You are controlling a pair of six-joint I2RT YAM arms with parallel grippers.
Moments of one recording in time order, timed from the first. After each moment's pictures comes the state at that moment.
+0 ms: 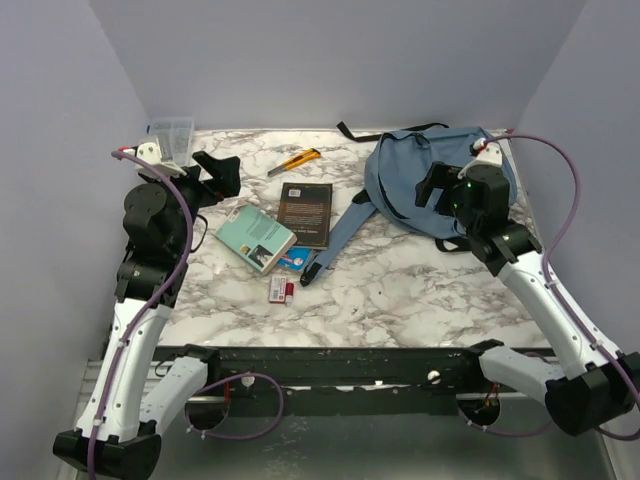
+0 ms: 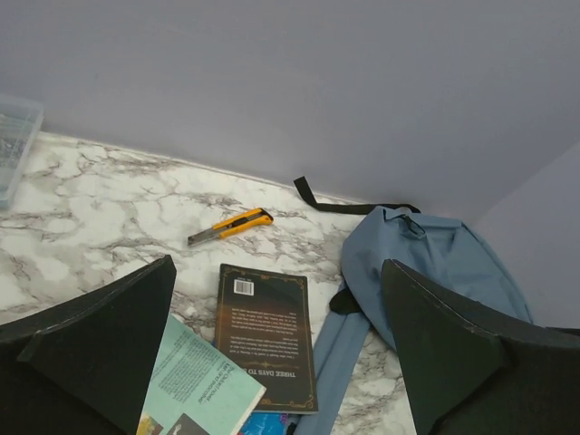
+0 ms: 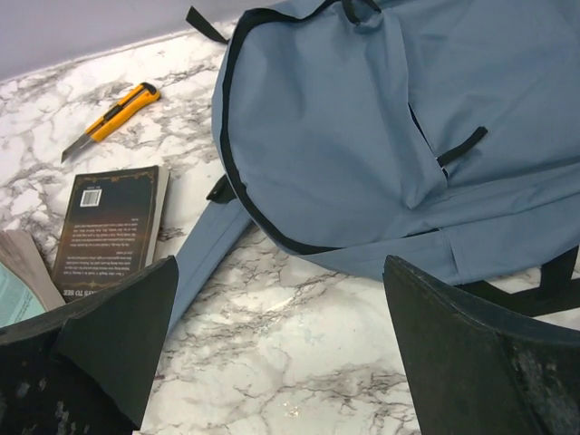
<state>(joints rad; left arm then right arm) -0.18 0.83 1.05 -0.18 -0.03 -0.45 0.33 1.06 1.01 -0.31 0.25 0.36</state>
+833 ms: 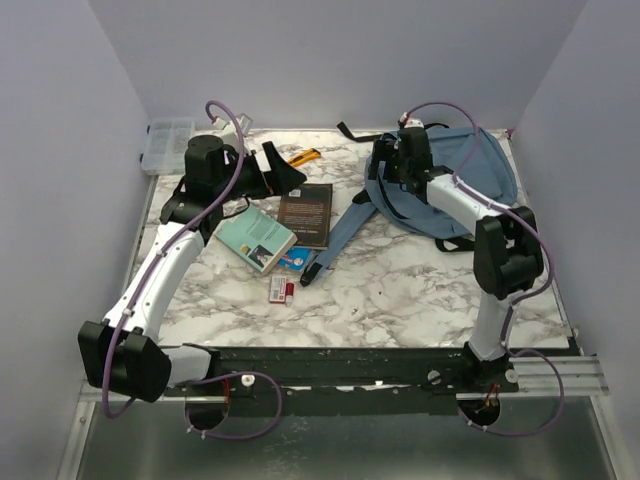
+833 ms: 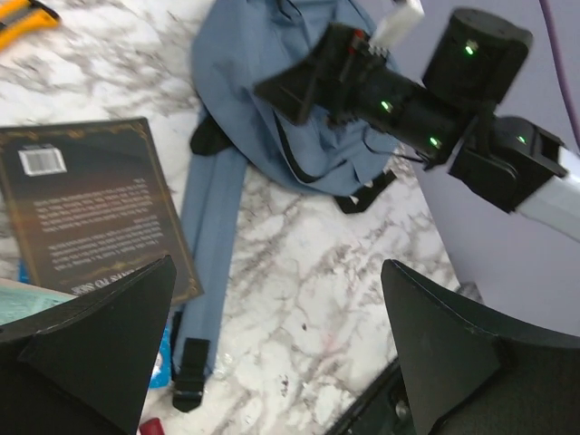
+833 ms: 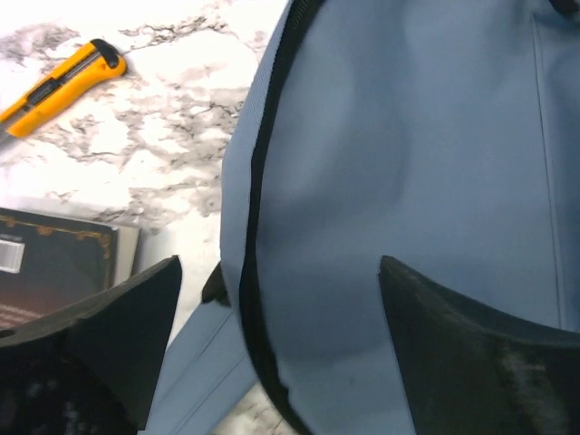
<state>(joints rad) -0.25 1.25 1.20 -0.24 0.48 -0.53 0.33 1.89 1.42 -0.09 0.10 0.33</state>
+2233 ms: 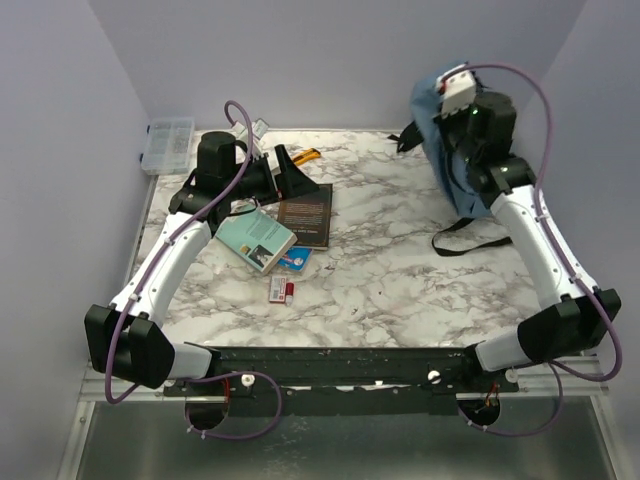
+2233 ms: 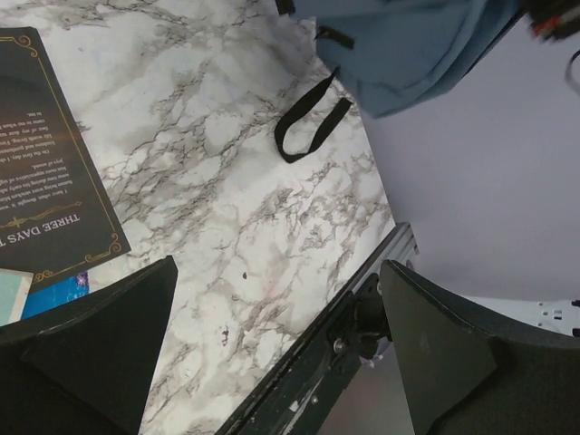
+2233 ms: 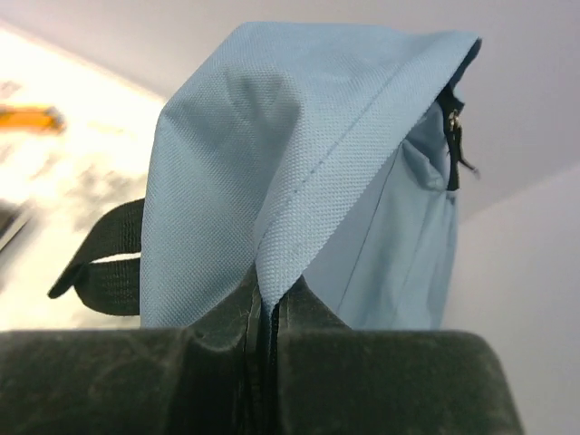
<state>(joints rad) -0.28 1.34 1.25 -0.32 0.67 -0.63 0.20 1.50 1.63 -0.30 0.11 -0.37</state>
